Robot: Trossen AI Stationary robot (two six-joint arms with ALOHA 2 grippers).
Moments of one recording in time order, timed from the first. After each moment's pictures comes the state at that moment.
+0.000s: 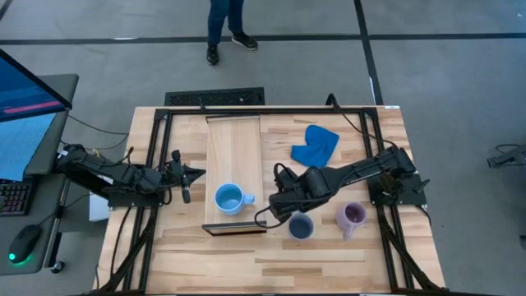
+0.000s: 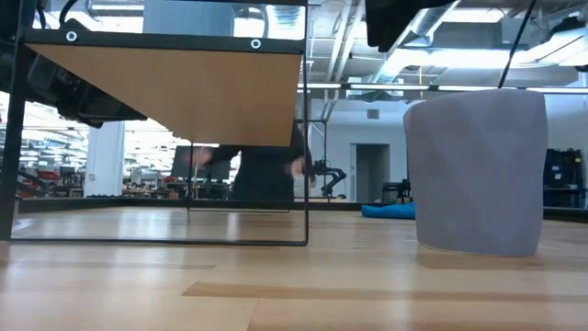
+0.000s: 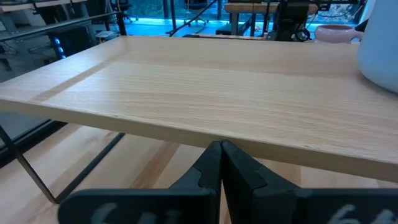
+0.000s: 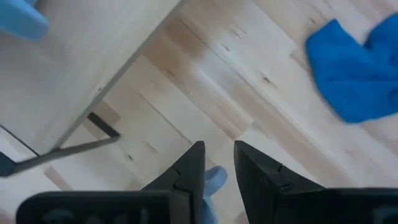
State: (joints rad) left arm -0.31 0.23 0.07 -0.12 -0.64 -0.16; right arm 0.34 1.92 1.93 -1.46 0.31 1.06
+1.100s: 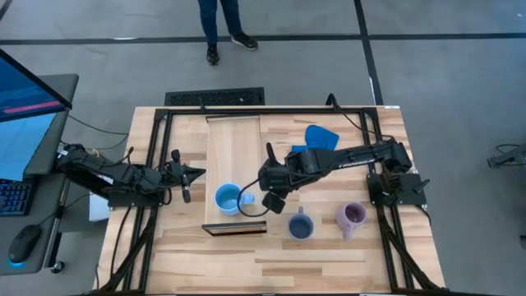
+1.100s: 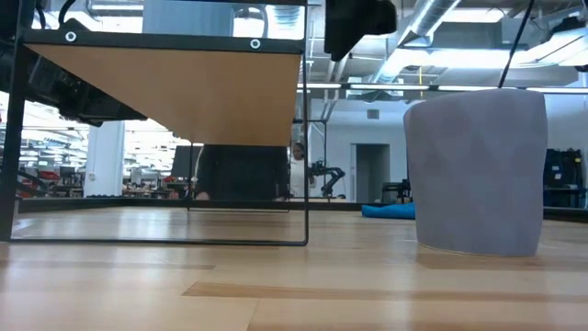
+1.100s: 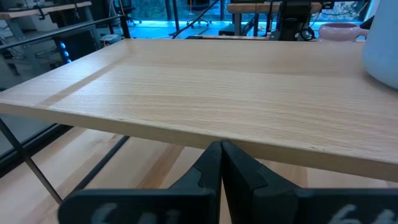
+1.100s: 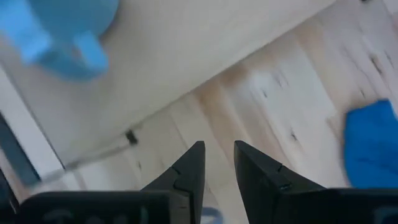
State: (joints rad) left arm -0.31 0.23 0.07 -0.12 -0.66 -0.14; right arm 0.19 1.92 1.93 -1.27 0.15 0.59
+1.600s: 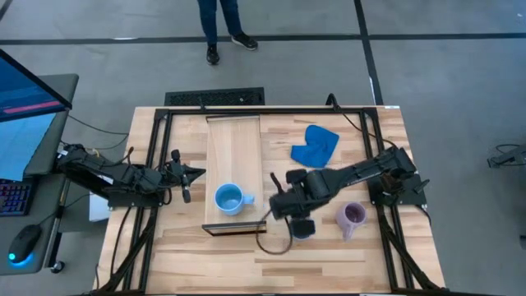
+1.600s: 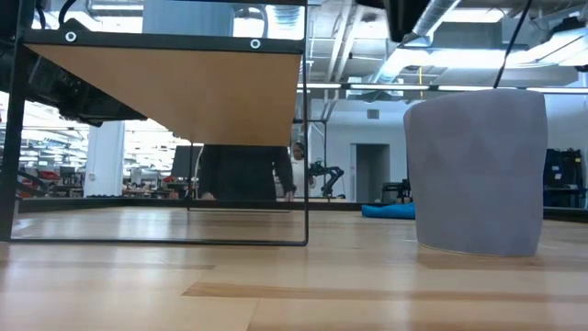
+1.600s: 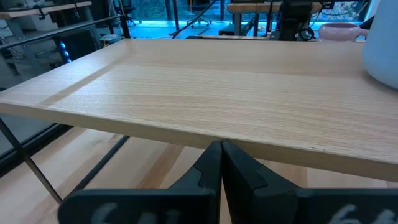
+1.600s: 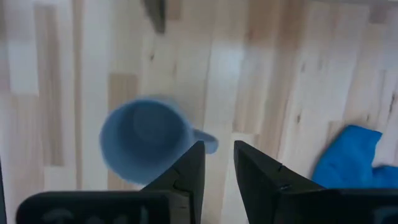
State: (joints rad) left arm -0.31 0.23 0.07 -0.12 -0.66 -0.14; right arm 0.35 1.92 1.92 -1.44 0.11 0.18
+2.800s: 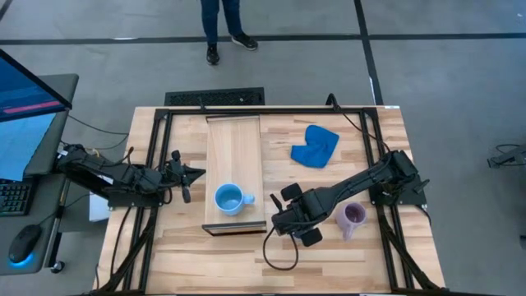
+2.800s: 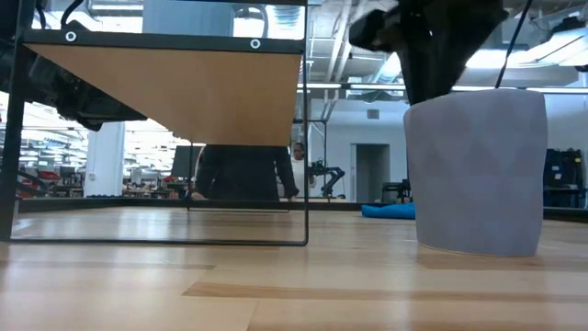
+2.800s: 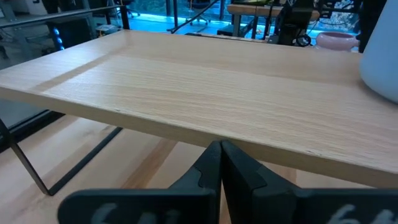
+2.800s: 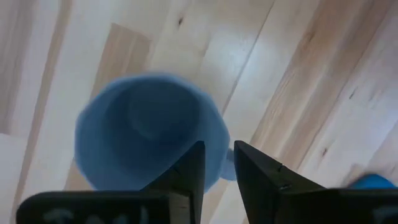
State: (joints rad) left arm -0.31 0.23 0.07 -0.12 -0.64 -0.22; right arm 0.41 1.92 1.65 -1.22 0.12 -0.06
